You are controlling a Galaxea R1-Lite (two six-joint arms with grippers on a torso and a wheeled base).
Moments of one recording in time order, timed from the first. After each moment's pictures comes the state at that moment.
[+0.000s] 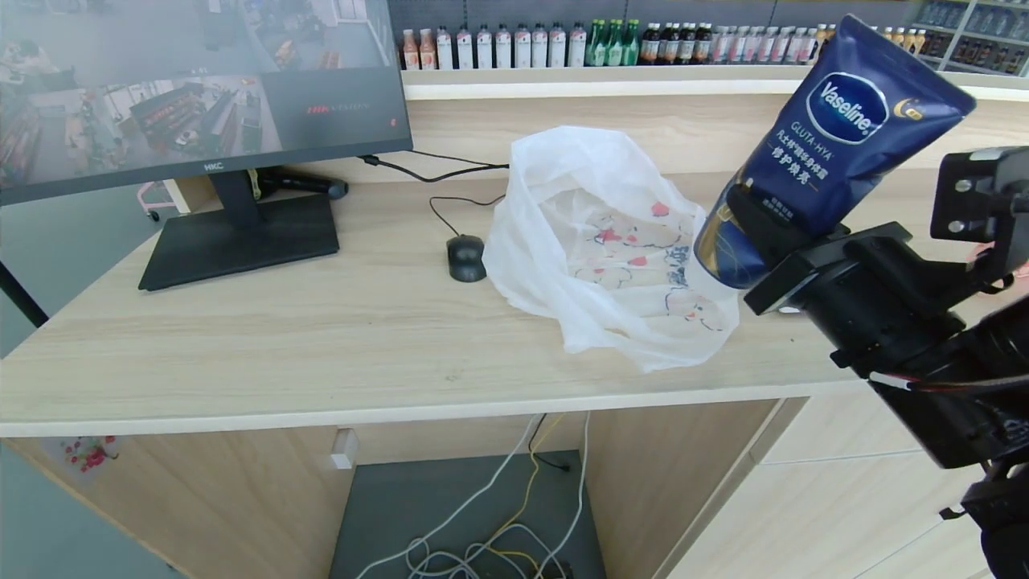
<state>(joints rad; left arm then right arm) 0.00 0.00 0.00 0.00 0.00 -0.01 0.53 1.63 -0.54 -1.57 -0.09 -0.11</state>
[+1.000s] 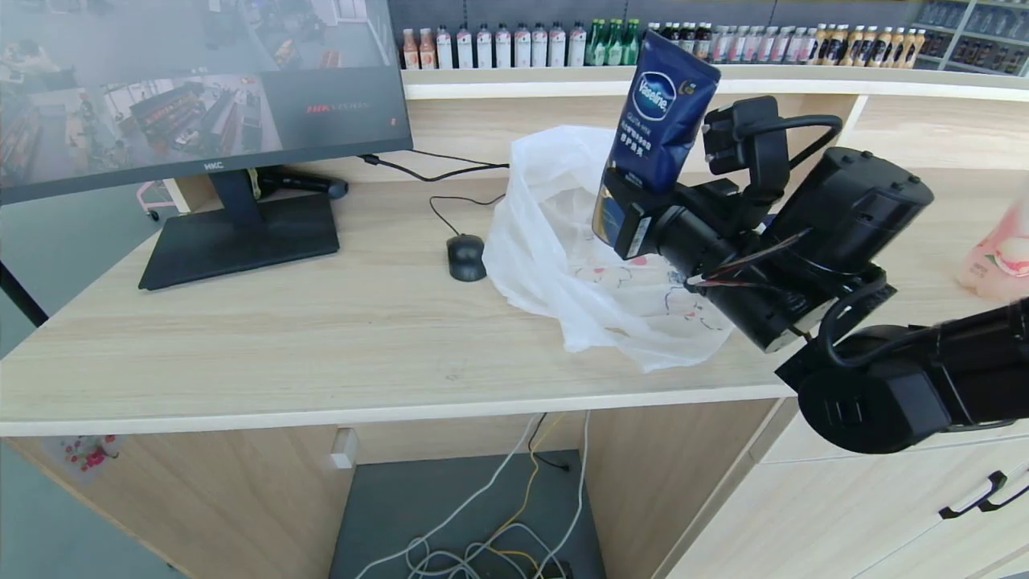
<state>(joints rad) 0.00 0.00 0.00 0.00 0.00 -0.01 0.57 1.89 -1.07 -1.17 -0.10 -0.14</state>
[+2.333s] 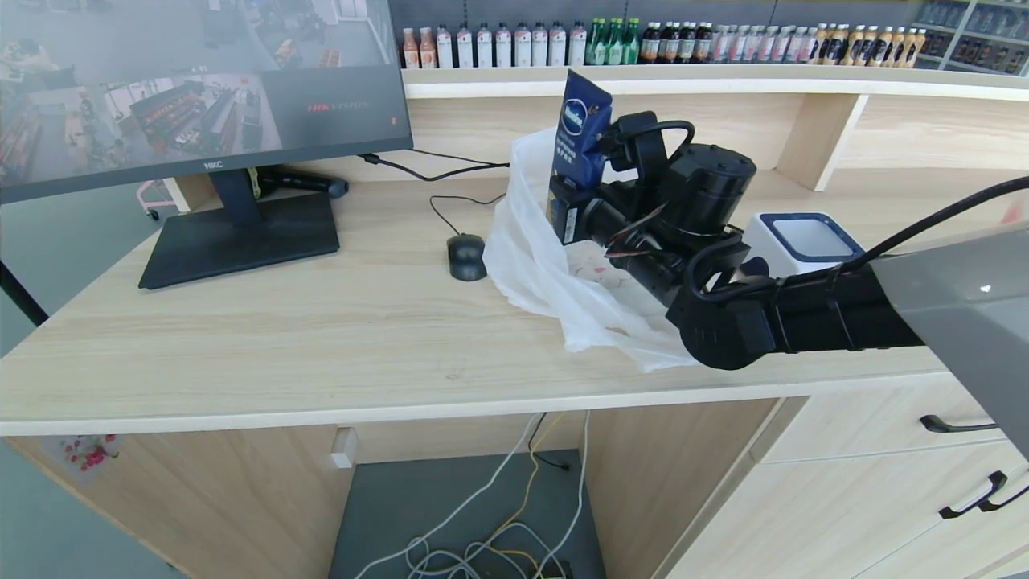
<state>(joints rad) 0.00 0.00 0.00 0.00 0.00 -0.01 0.55 2.17 -1.55 -0.89 -0.08 -0.13</state>
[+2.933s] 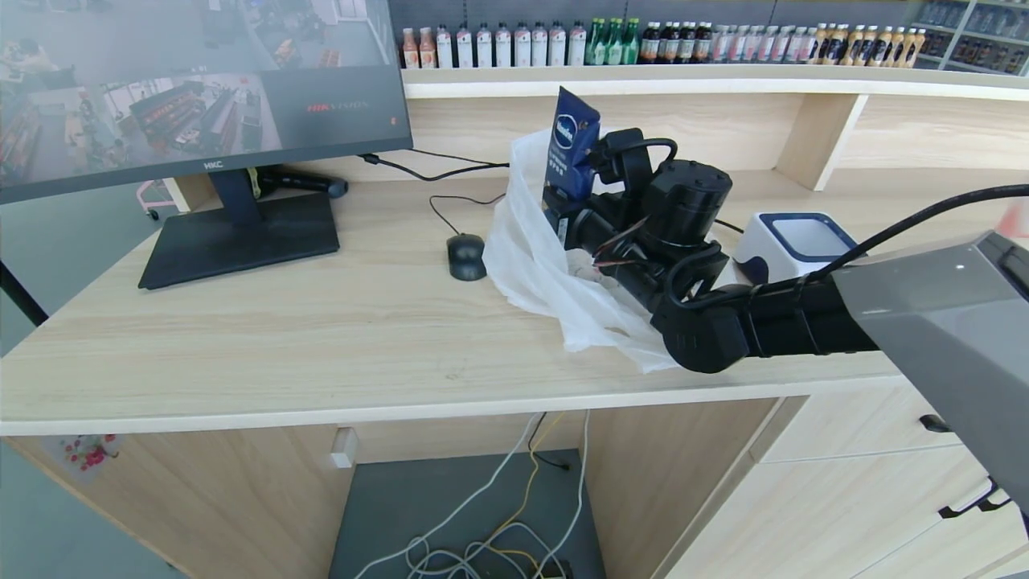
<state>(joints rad) 0.00 0.00 0.00 0.00 0.00 -0.01 0.55 2.23 -1.59 -0.90 -0.08 -0.11</state>
